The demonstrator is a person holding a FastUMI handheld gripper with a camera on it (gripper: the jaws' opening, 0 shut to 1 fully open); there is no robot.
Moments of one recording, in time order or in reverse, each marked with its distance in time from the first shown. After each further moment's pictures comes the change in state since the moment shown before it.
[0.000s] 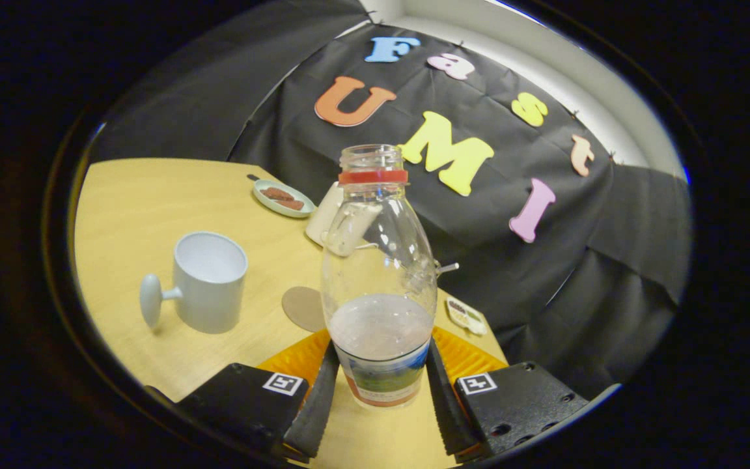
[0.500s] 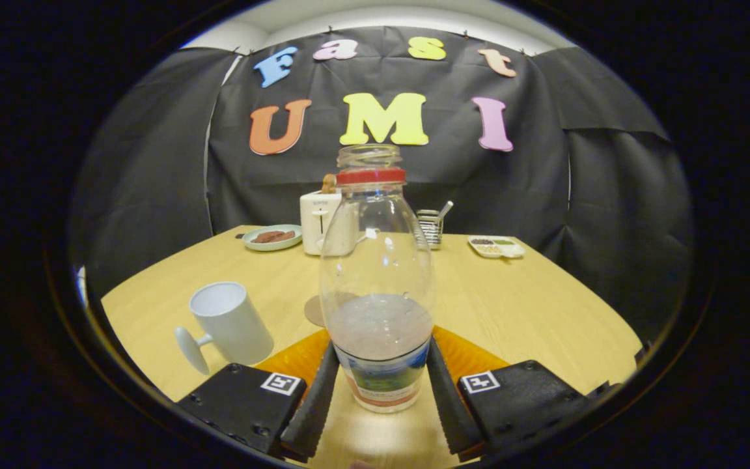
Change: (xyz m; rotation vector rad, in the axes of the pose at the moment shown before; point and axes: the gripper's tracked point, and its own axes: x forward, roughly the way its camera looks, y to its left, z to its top) arm -0.018 0.009 -0.037 0.613 0.045 0.126
